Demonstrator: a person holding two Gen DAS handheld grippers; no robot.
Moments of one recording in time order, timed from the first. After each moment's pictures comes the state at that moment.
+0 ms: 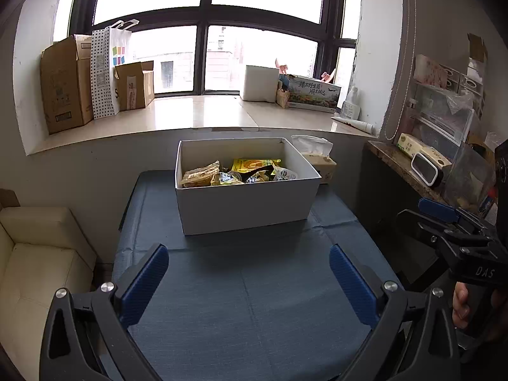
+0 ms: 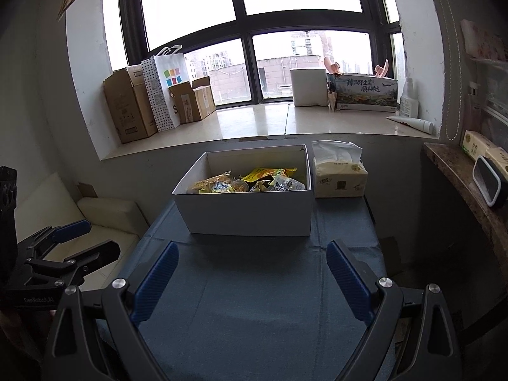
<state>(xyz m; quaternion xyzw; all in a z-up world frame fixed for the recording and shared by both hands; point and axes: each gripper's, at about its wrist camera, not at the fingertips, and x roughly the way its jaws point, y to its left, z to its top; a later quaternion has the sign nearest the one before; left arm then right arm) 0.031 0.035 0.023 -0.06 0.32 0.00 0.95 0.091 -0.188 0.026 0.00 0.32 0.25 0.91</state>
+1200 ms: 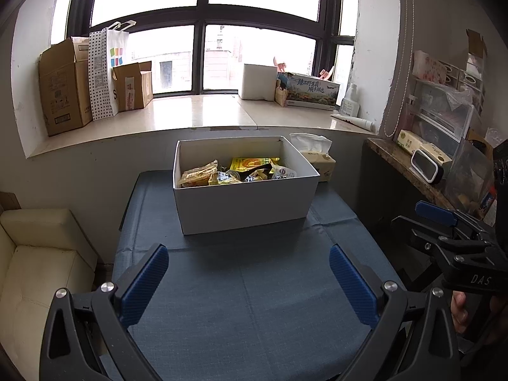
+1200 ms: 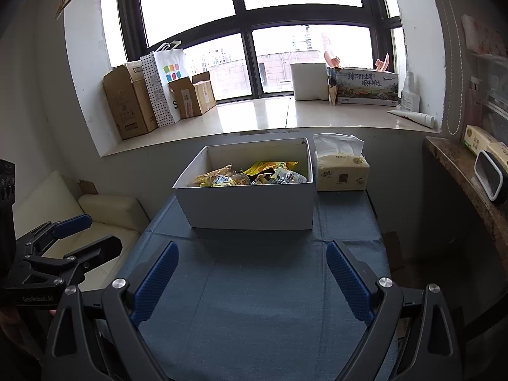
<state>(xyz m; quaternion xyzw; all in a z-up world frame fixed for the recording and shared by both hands) 0.033 0.029 0.023 -0.06 0.32 0.00 0.94 0.093 -0.186 0.021 0.00 0.33 0.25 0.91</state>
